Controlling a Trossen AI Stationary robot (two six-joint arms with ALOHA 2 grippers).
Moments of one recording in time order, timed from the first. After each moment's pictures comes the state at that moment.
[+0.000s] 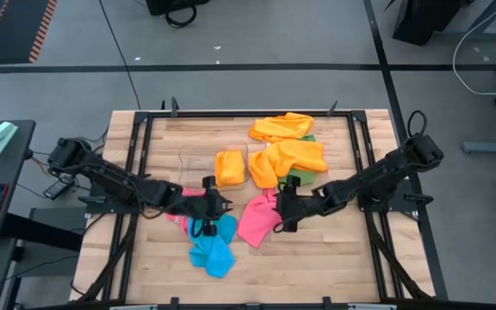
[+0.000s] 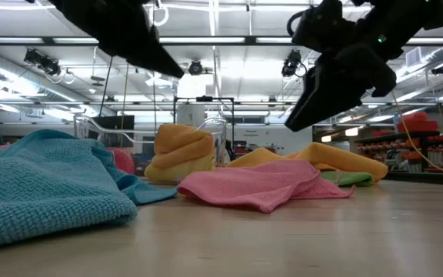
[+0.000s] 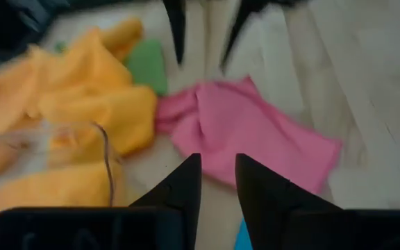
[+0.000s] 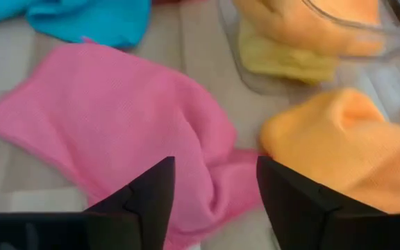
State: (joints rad) left arm -0.36 1.39 0.79 -0.01 -0.48 -0.09; right arm 0.34 1.54 0.79 -0.11 0.49 0.17
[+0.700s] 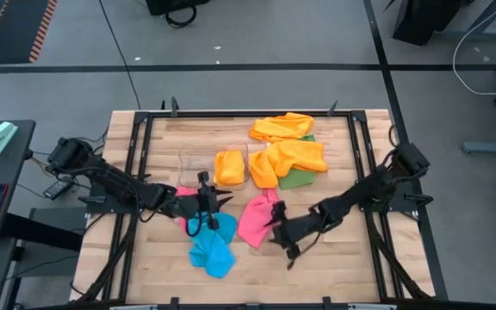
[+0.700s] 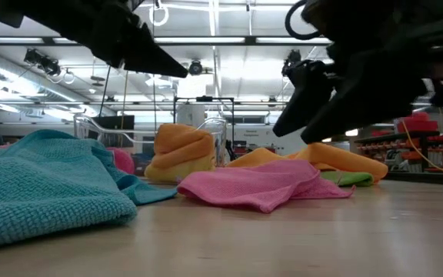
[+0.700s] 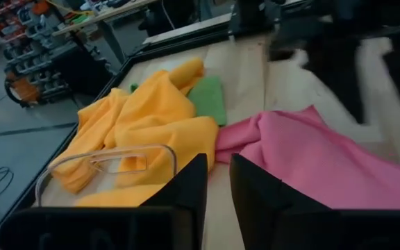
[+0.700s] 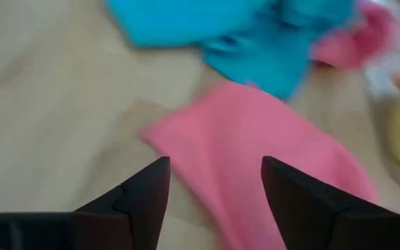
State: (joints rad) left arm -0.38 1.39 0.63 0.34 -0.69 0.06; right arm 0.47 1.73 0.80 0.20 0.28 -0.07
